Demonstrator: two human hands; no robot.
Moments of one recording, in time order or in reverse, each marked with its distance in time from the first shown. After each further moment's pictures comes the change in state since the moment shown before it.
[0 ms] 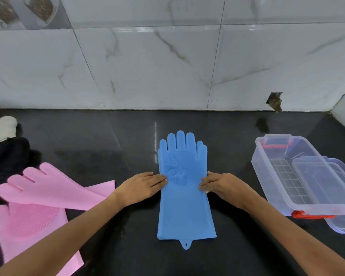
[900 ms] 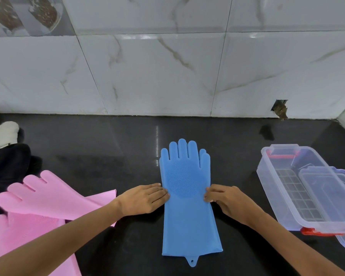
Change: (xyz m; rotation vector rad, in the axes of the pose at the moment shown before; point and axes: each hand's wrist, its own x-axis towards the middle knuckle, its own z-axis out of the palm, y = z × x) left_hand -0.001 -0.016 0.020 0.071 0.138 0.251; right_hand -0.005 -0.007 0.002 0.082 0.107 0.009
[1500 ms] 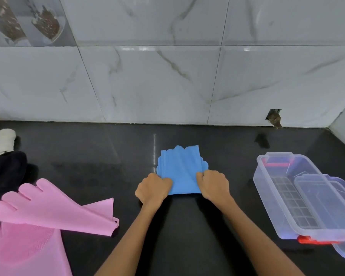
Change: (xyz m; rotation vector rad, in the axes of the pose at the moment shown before) left_hand 0.087 0.004 -0.012 -0.695 0.050 -1.759; right_hand 0.080 -0.019 -0.003 0.077 0.206 0.788
